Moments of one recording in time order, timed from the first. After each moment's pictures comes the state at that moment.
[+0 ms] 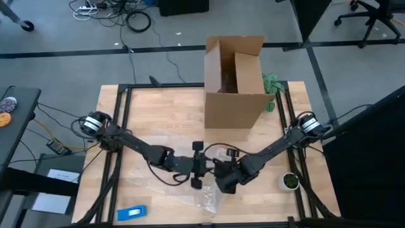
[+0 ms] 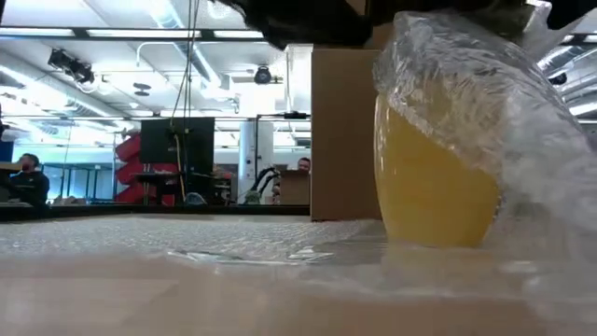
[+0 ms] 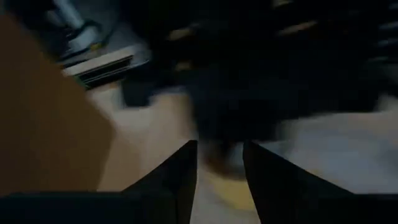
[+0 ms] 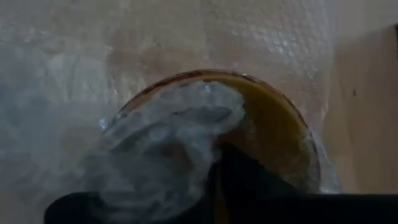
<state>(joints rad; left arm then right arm) -0.41 1.73 1.11 0.19 -0.41 0.09 0.50 1.88 1.42 -0.85 0.35 0.61</state>
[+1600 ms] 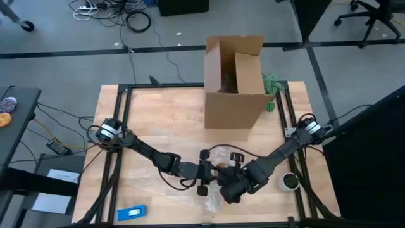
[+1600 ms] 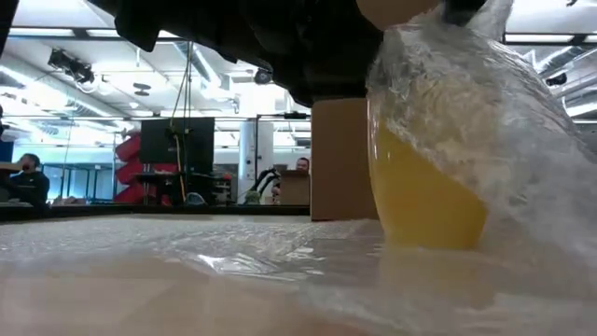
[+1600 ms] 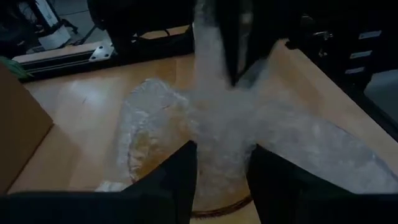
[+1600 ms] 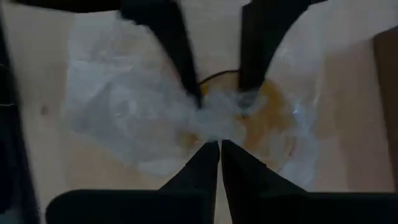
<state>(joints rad) -0.39 1.94 1.08 0.51 -0.34 0.00 0.57 1.91 1.72 -1.13 0.37 0.70</state>
